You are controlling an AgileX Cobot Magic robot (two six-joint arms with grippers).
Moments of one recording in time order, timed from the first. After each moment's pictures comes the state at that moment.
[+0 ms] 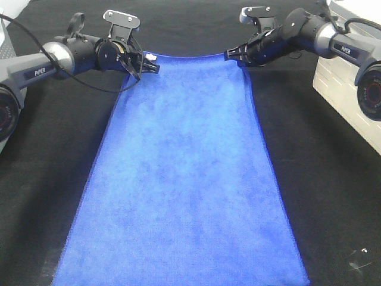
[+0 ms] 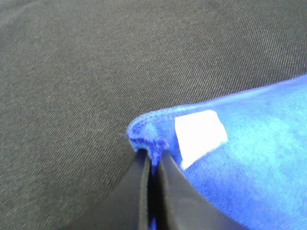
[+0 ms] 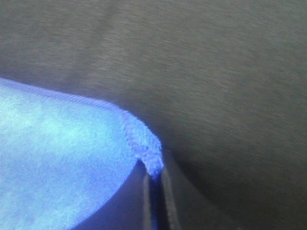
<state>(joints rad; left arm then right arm) -0.26 2.77 -2.38 0.05 0.18 0.06 0.16 2.73 -2.40 0.41 0.45 -0.44</state>
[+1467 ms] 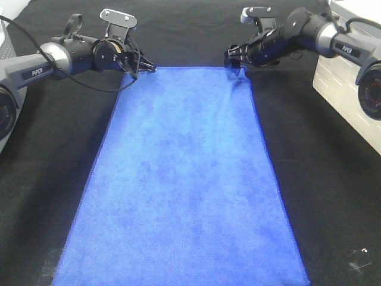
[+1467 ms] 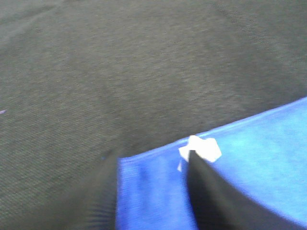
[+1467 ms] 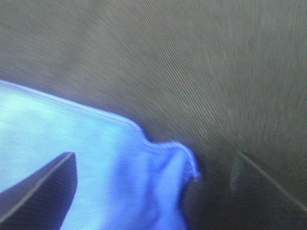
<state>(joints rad) -0.25 2.77 -2.38 0.07 0.16 0.06 0.16 2.72 -2.40 0.42 0.48 -0.44</state>
